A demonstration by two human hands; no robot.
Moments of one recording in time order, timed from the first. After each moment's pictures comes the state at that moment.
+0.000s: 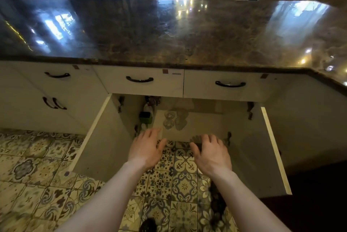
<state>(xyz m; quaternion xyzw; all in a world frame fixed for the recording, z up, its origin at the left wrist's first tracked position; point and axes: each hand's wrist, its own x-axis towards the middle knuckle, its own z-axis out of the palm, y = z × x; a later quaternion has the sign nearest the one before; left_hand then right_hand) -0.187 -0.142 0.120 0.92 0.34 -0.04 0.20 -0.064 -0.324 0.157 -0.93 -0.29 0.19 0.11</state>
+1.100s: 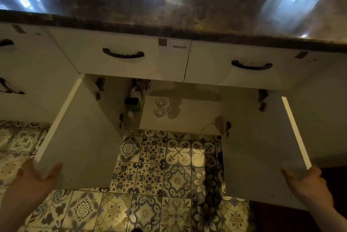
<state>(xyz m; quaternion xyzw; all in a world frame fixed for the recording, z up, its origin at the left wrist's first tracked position) -0.409 0.066 -0.066 0.68 0.67 -0.06 0.28 0.069 -0.479 0.019 -0.96 0.17 0.21 0.10</state>
